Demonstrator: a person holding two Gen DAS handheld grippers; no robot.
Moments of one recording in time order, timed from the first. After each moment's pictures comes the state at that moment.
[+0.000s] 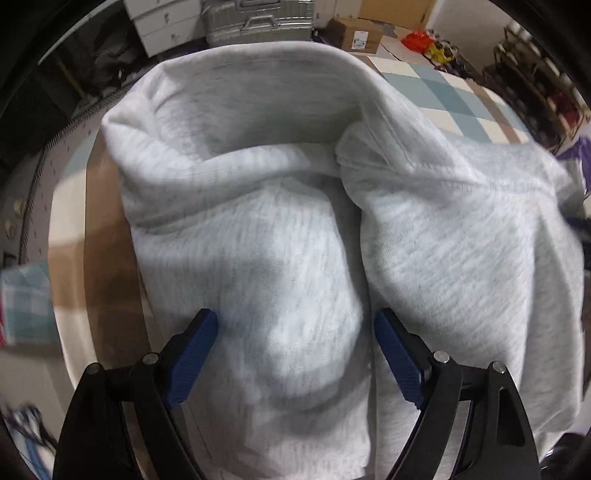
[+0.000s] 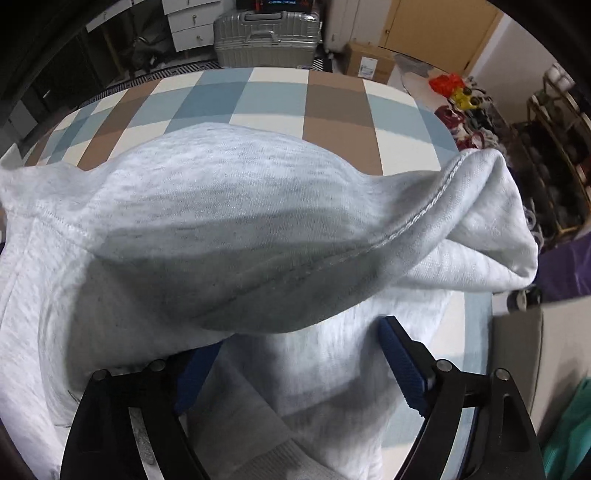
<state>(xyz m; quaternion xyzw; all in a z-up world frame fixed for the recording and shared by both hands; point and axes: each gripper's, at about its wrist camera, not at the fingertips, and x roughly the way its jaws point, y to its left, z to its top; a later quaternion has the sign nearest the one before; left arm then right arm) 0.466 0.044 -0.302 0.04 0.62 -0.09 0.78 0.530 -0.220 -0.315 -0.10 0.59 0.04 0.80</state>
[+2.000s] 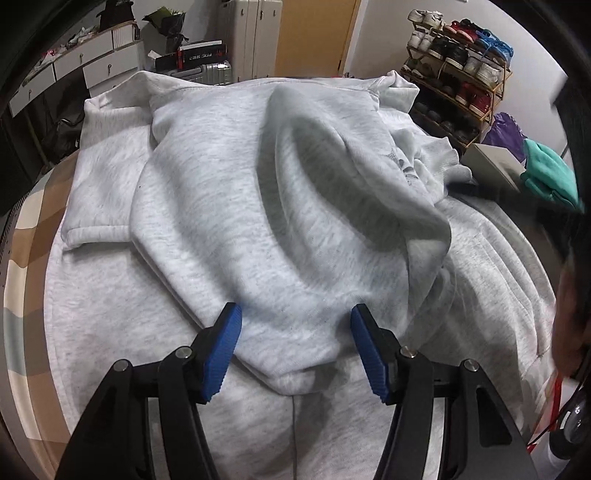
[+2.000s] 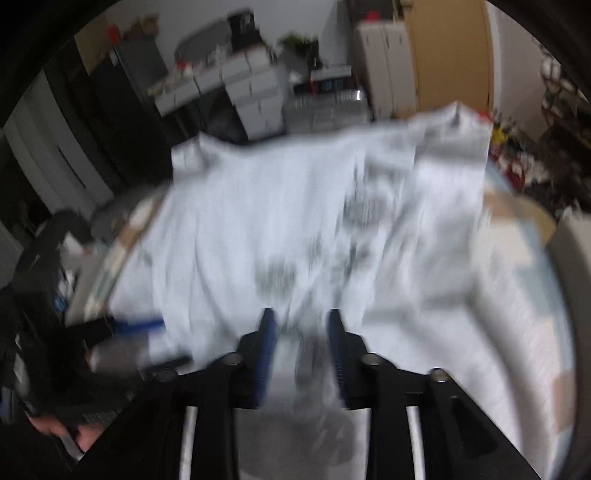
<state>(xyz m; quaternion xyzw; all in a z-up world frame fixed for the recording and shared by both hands) 0.295 -0.021 -0.283 0.03 0.49 -0.21 0.84 0.398 -0.169 -0.264 0.05 0.43 0.16 0.88</state>
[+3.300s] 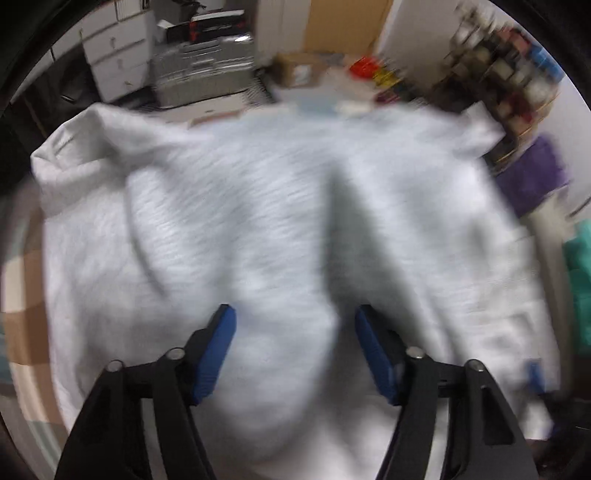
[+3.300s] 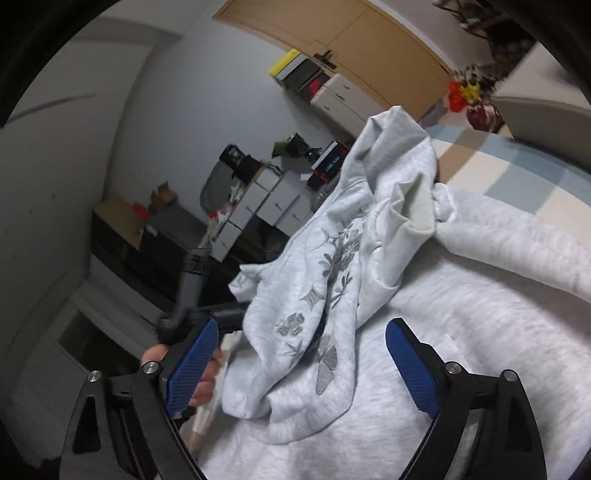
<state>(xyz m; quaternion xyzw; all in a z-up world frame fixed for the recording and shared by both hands) 0.417 -0.062 -0.253 -0.01 0.55 -0.20 0.81 0.325 -0.268 -0.326 0.39 0.26 0.21 0.86</state>
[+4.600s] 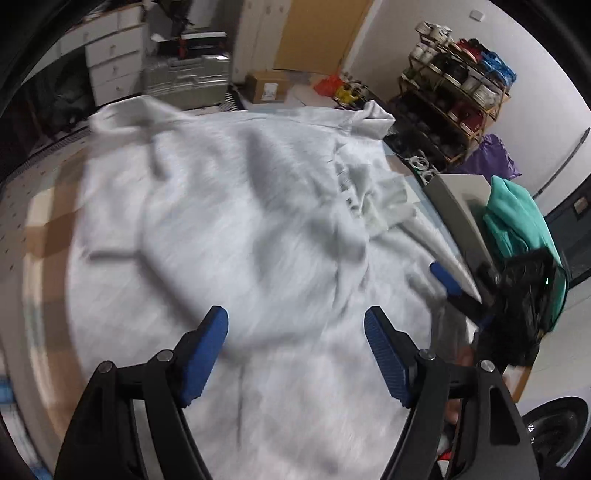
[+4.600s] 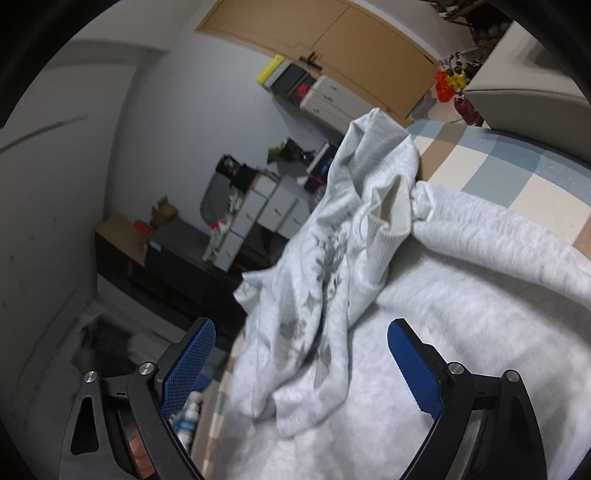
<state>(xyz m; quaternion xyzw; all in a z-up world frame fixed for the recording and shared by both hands) 0.211 -0.019 -0.197 -0.04 0.52 -0.21 0.82 0.315 -0.284 -0.326 0.41 0.27 0.21 0.85</state>
